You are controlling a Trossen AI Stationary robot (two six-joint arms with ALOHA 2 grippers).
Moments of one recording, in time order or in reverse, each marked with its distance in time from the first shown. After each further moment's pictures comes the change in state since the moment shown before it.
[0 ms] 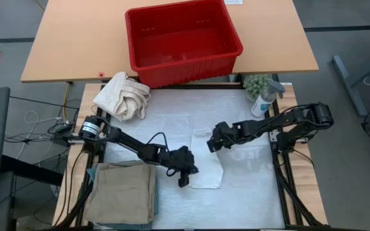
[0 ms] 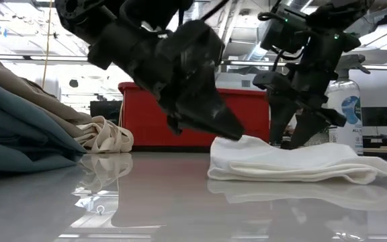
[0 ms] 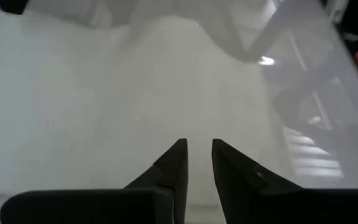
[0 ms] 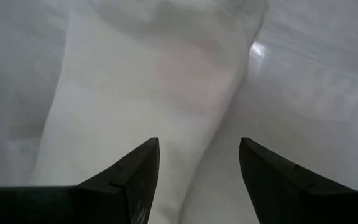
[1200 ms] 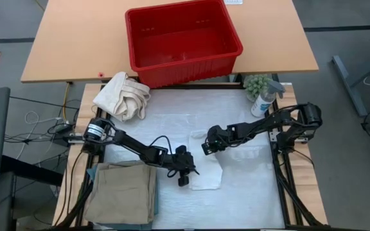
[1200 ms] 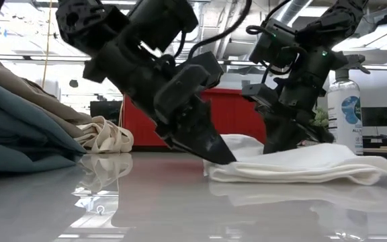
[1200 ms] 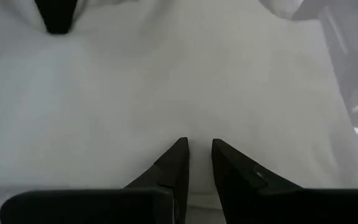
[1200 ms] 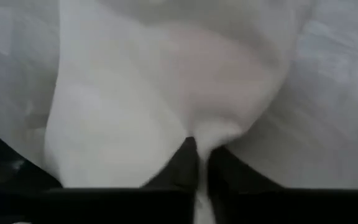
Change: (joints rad) left arm -0.016 0.069 -0.001 -0.061 -0.096 0.052; right arm 0.001 0.174 0.000 0.179 -0.095 -0.005
